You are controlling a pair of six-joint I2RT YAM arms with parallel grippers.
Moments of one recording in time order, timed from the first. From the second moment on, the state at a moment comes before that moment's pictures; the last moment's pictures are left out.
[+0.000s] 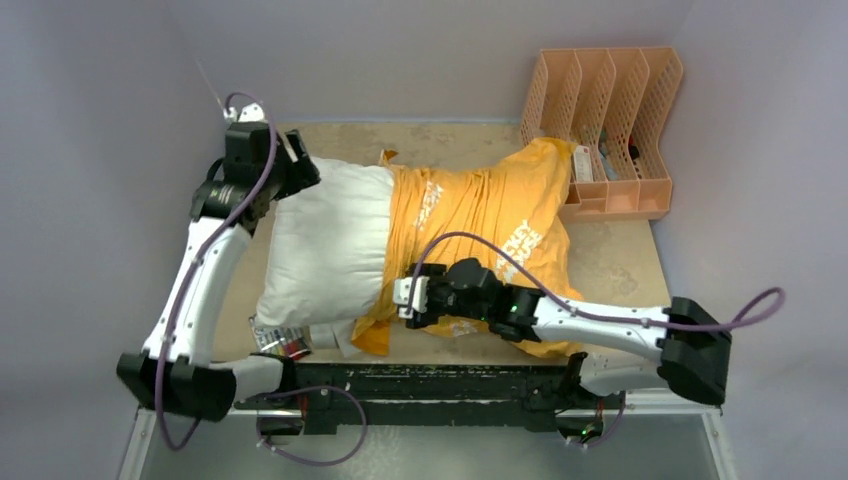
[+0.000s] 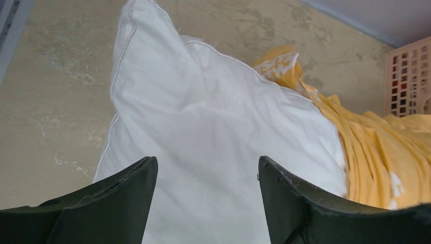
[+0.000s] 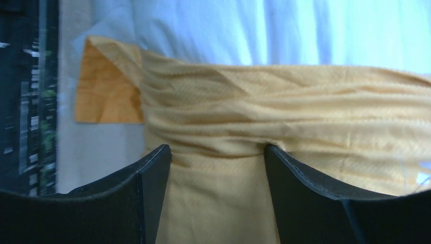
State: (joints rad) left arm -0.15 1.31 1.42 -0.73 -0.14 -0.46; right arm 1.09 1.20 0.73 0.03 -0.12 -0.52
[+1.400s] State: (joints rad) left arm -0.15 0.93 0.65 -0.22 0.15 -0.80; right arm 1.09 1.46 1.05 0.07 0.20 -0.38
